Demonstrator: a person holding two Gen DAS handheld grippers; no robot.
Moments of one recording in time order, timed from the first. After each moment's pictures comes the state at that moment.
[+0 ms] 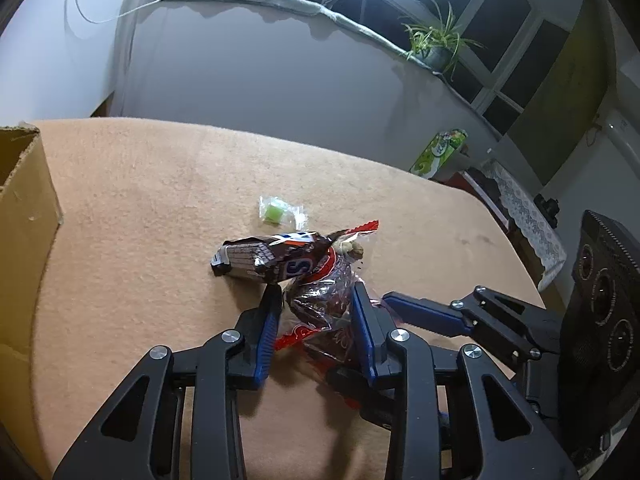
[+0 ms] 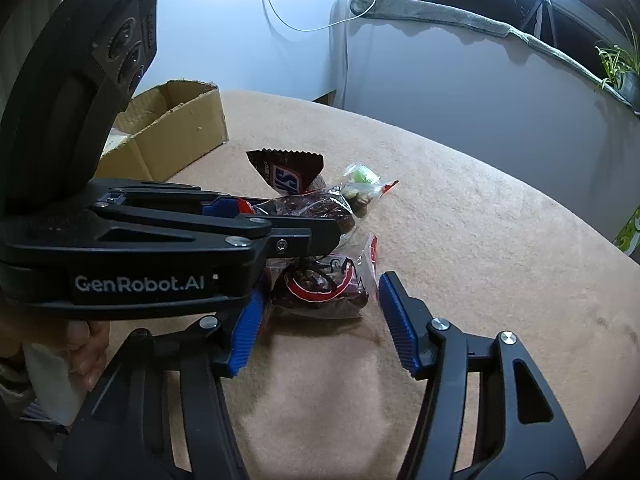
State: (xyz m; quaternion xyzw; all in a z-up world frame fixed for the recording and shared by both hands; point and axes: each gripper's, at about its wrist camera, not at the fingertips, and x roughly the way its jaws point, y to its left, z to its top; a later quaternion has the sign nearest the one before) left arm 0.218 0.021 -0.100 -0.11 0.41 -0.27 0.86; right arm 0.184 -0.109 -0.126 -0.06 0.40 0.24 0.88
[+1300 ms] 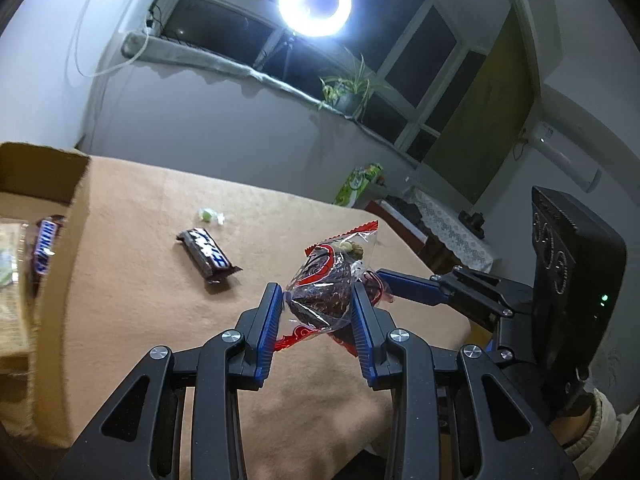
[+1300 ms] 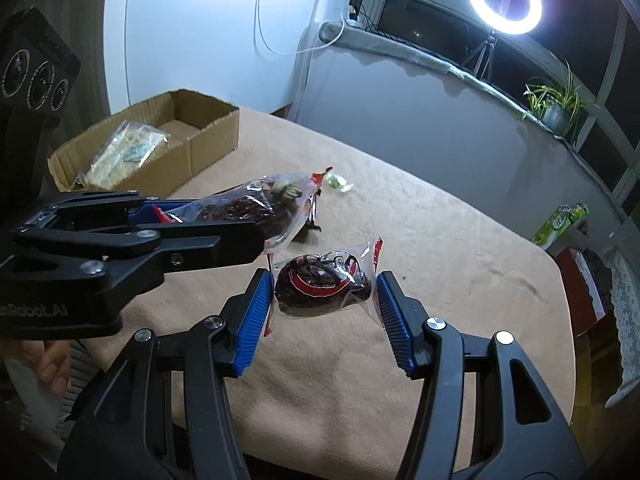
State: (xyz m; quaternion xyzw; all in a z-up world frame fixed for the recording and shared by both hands) left arm 0.093 0.064 -0.042 -0.16 0.30 -0.36 0.87; right arm 0.067 -0.089 -0.035 -0.12 0.38 0.12 0.91
